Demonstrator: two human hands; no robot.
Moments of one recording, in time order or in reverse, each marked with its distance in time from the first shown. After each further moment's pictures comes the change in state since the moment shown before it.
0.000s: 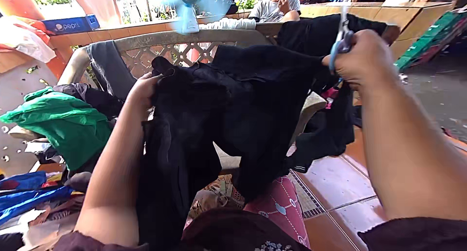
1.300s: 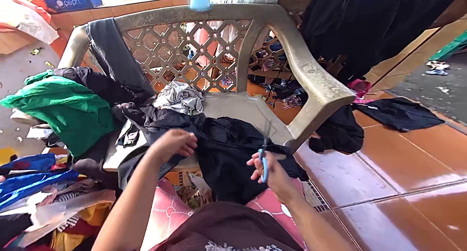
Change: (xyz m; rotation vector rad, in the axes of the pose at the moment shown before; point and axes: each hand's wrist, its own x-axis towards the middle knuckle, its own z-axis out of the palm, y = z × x) left_hand -0.097 -0.120 0.016 0.334 -0.403 -0.393; right_hand -0.232 0.083 0.152 0.586 -0.684 0.230
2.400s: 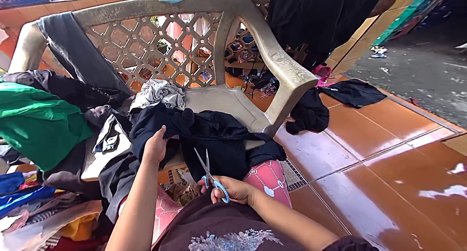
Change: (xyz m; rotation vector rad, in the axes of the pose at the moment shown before) left_hand 0.040 -0.042 0.032 -0.742 0.487 0.186; right_hand -0.003 0.068 0.051 0.416 -0.918 0.208
